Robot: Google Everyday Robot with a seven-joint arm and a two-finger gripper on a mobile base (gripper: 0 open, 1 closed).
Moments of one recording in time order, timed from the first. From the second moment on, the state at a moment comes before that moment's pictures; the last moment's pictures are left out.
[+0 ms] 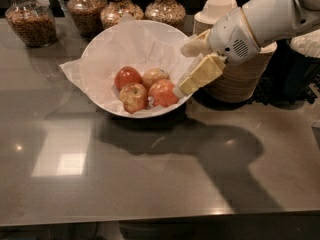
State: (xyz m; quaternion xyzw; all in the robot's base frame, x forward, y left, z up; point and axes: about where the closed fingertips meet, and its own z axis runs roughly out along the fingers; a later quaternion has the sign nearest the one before) arm 0.524 -0.063 0.955 -0.59 0.70 0.25 0.33
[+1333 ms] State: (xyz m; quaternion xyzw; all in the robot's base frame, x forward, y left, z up) arm 0.542 -0.048 0.921 -0.58 0.74 0.19 0.28
